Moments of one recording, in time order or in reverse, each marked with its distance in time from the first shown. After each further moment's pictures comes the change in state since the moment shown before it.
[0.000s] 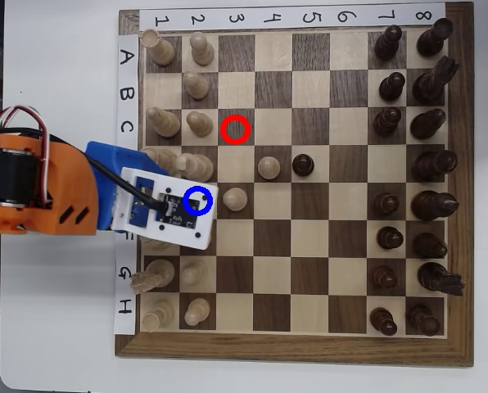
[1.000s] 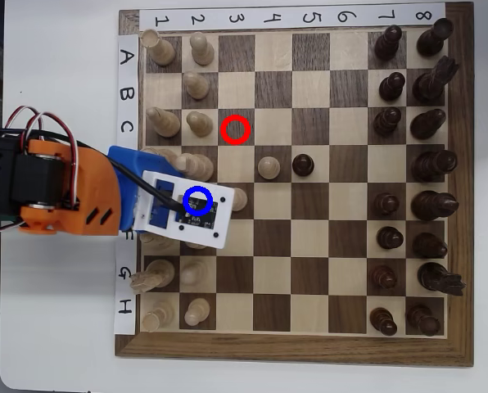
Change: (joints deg) arm 0.0 -4.4 6.9 -9.8 0.0
